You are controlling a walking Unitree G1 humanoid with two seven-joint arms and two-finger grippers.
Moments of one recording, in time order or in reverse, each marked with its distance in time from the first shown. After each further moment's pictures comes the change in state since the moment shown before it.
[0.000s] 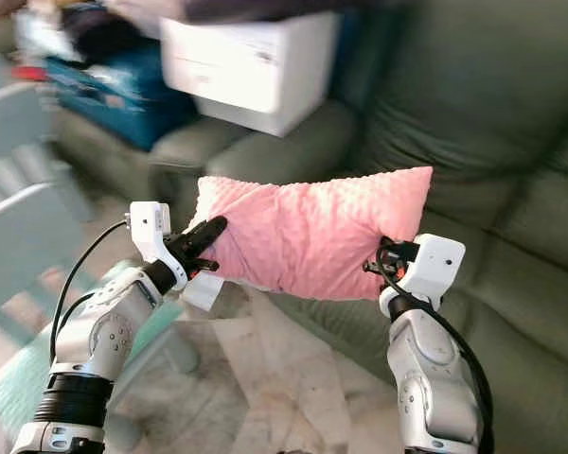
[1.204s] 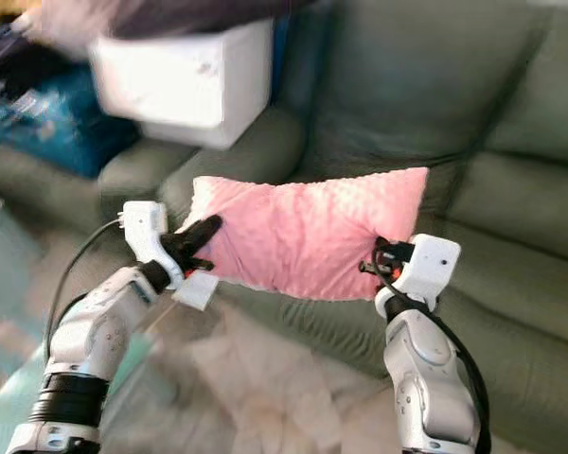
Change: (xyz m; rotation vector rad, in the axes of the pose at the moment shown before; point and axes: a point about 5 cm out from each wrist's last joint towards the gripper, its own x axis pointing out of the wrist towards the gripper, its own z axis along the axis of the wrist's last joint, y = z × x) left arm -0.001 0.003 0.002 0.034 -0.015 -0.005; right arm 0.001 0.002 0.000 0.000 -0.001 0.004
